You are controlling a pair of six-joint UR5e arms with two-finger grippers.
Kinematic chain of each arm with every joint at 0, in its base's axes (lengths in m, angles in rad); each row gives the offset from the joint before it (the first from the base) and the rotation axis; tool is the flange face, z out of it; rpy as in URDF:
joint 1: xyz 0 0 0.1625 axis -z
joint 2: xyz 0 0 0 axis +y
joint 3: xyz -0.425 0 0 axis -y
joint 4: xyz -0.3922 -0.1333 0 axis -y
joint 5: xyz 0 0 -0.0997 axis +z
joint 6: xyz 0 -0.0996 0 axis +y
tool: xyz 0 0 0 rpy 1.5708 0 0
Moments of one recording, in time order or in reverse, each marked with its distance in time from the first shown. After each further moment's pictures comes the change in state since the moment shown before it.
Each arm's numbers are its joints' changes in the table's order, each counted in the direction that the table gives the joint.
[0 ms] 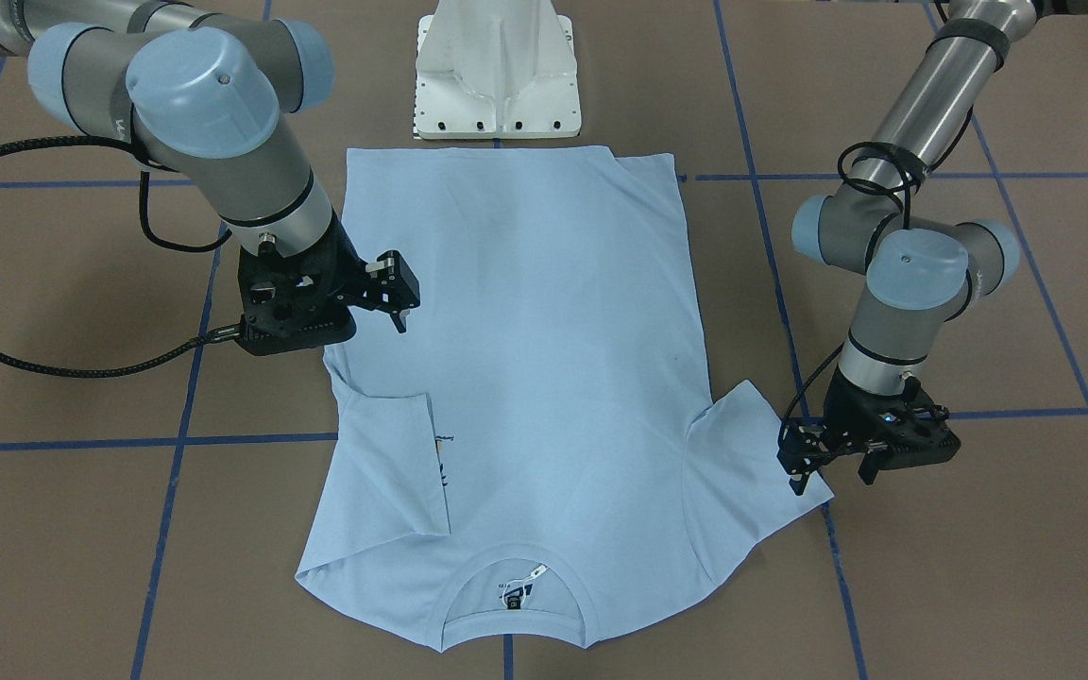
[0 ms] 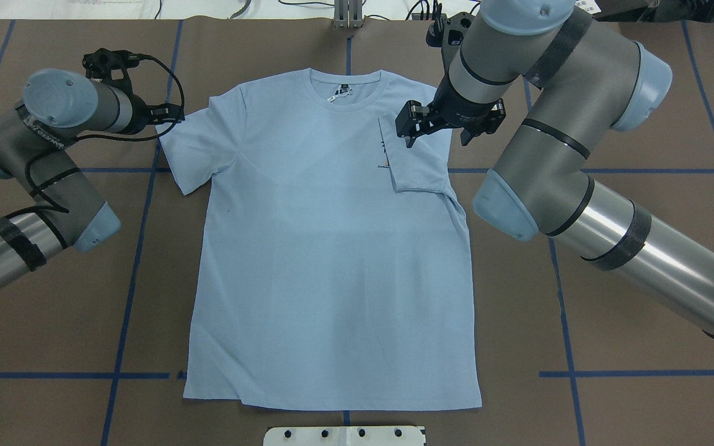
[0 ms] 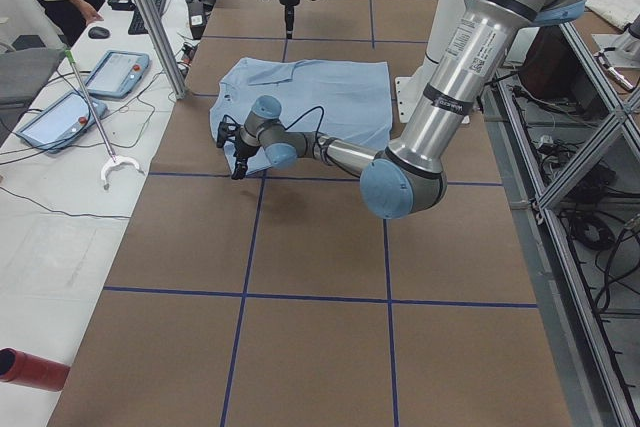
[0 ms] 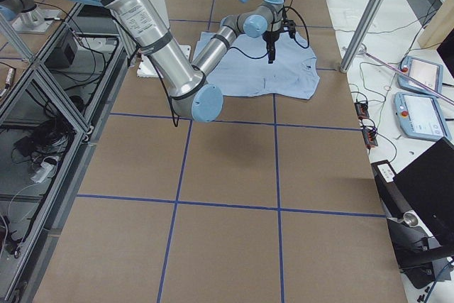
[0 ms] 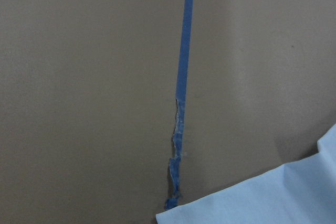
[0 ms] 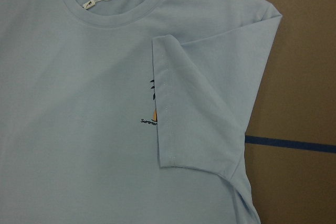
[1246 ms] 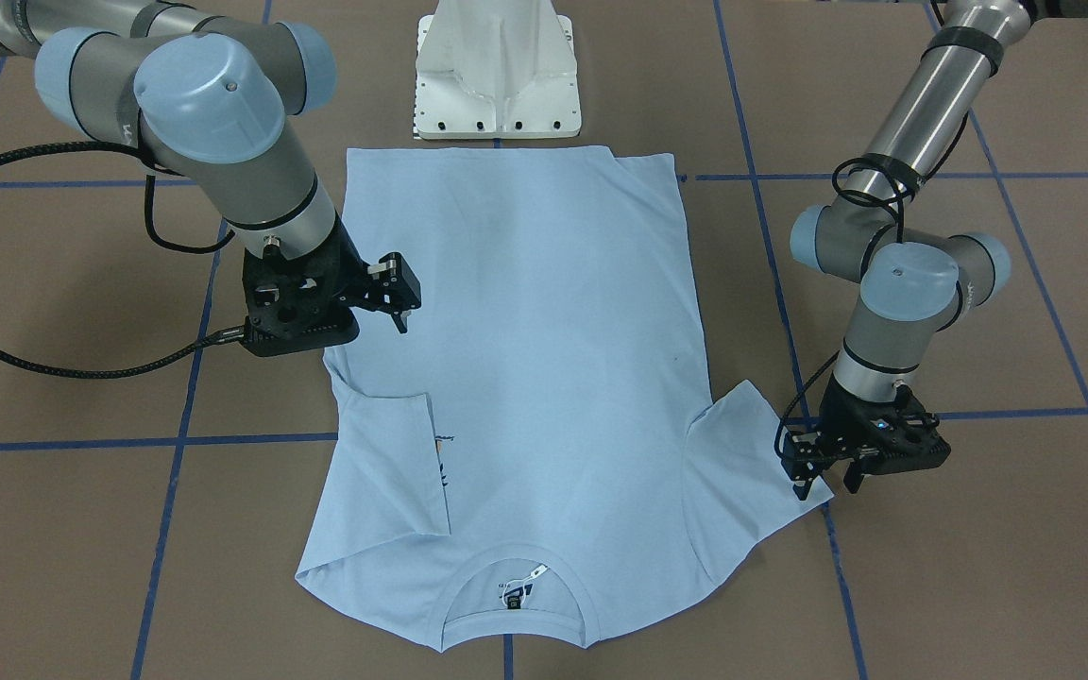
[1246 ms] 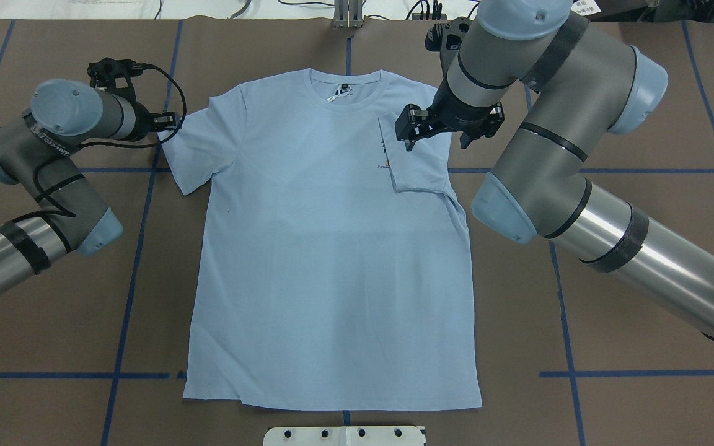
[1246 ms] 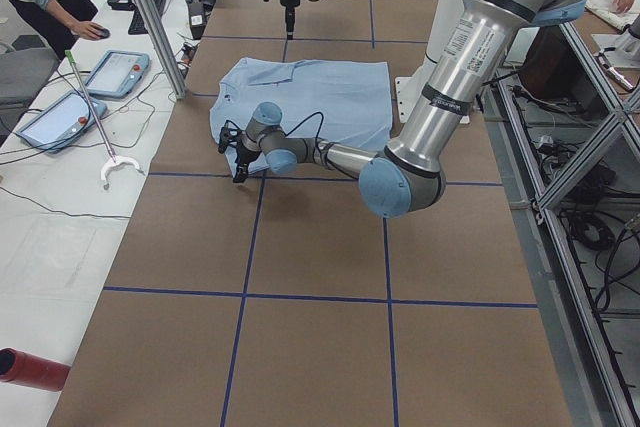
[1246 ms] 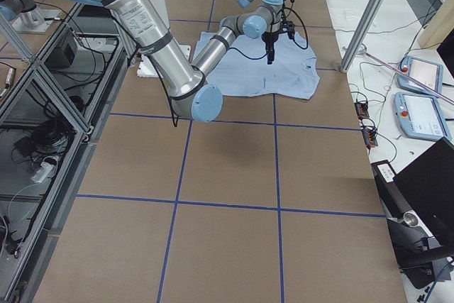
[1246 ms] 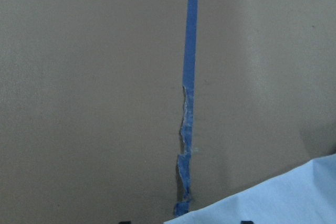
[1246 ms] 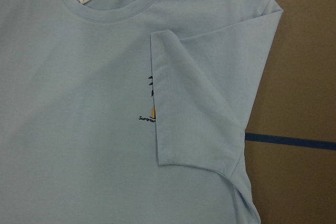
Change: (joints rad) left arm -0.012 0.005 0.037 -0.026 -0.008 -0.005; right arm 0.006 0.002 -0.007 0.000 0.001 -0.001
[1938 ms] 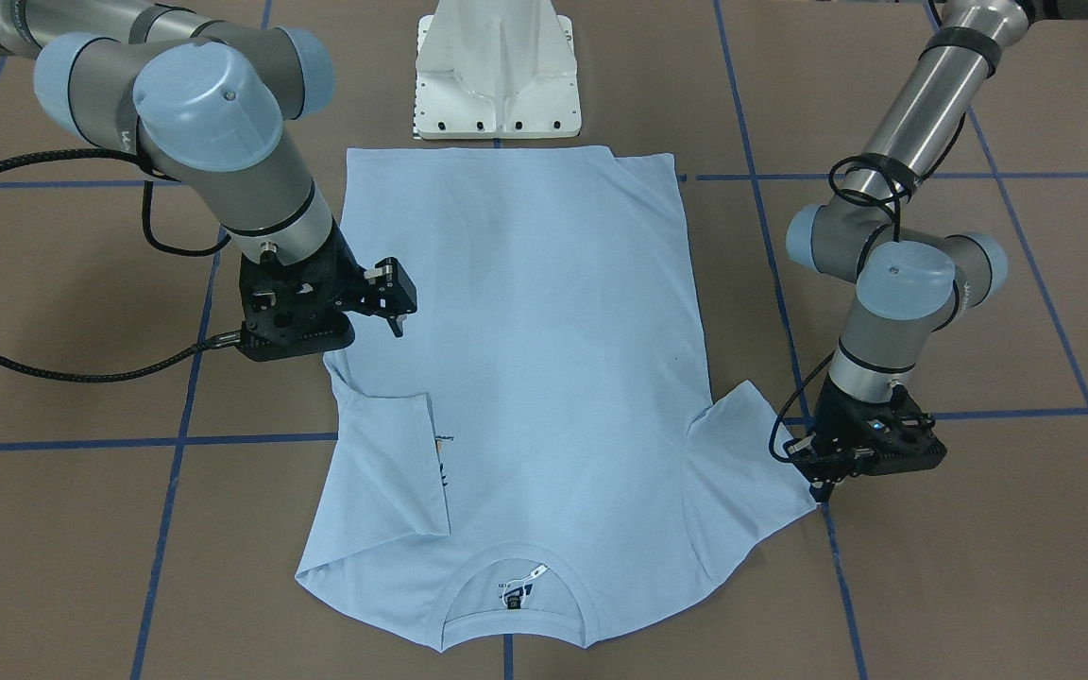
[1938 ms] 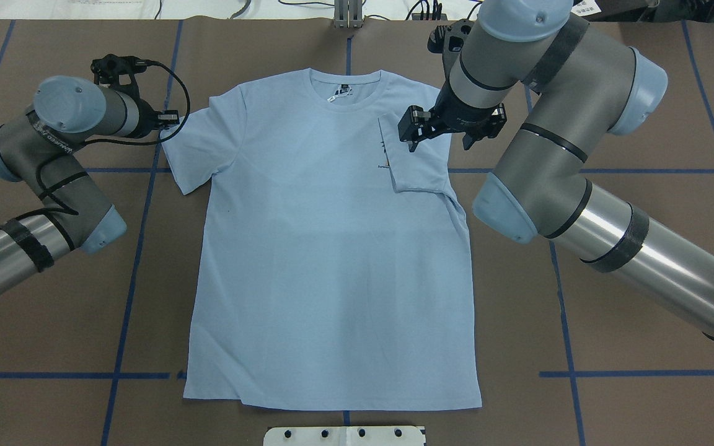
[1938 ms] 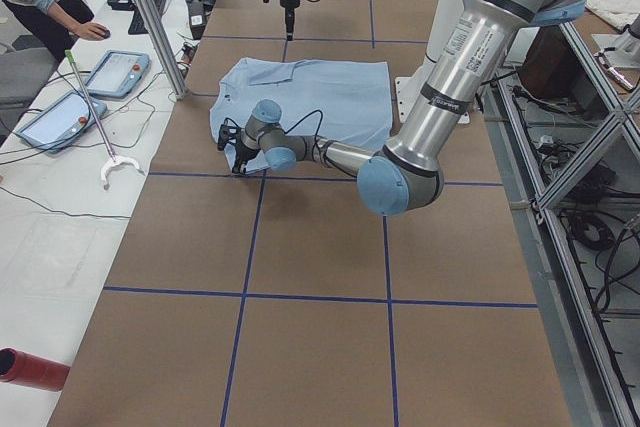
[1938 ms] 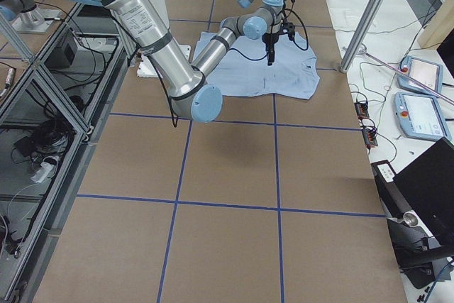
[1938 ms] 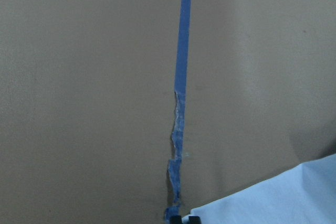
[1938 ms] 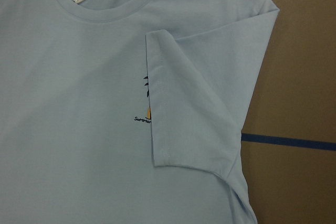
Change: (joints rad) left arm 0.000 0.011 -0.009 0.004 -0.001 0.000; right arm -0.001 0.006 -0.006 0.000 0.001 0.002
